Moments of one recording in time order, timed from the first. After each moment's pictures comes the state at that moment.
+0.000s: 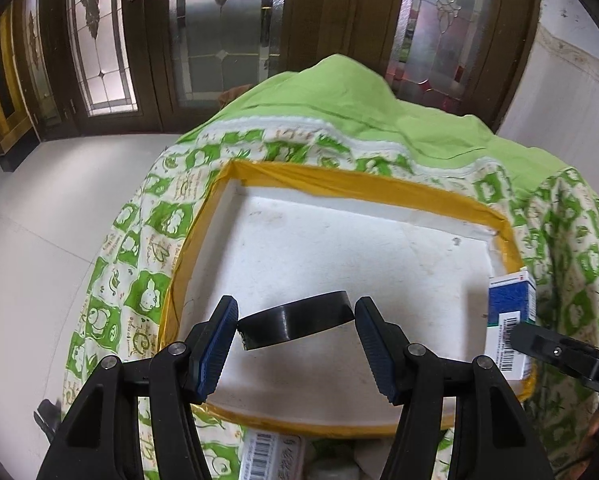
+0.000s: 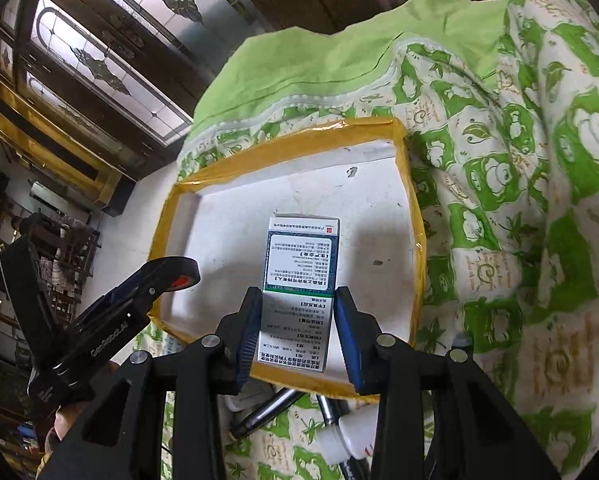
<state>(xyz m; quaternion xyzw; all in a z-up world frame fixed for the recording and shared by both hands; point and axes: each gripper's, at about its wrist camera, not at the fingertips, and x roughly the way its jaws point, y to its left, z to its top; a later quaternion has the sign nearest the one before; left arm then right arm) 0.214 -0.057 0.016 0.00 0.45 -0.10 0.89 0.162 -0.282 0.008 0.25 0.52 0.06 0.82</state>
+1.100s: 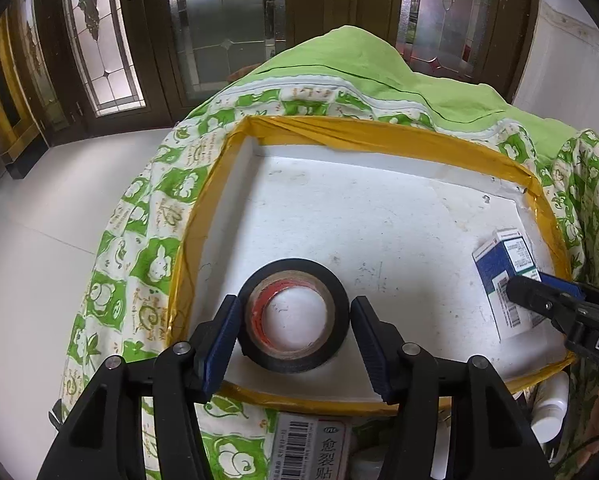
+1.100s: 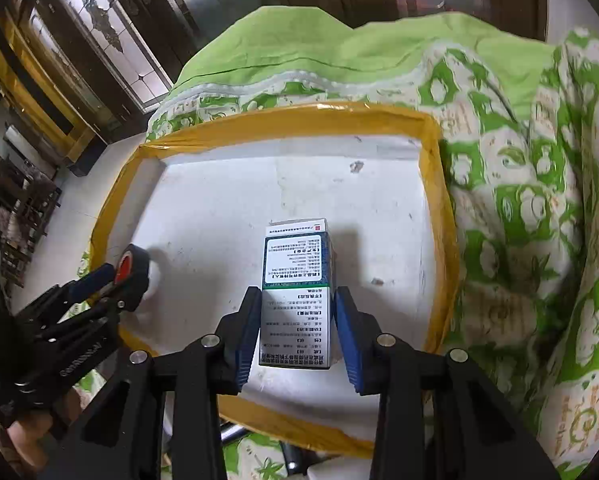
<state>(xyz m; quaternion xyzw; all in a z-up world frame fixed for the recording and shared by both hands) 0.203 -0.049 -0.015 0.03 0.46 -0.08 0.88 0.185 -0.249 -0.021 0.12 0.52 0.04 0.85</state>
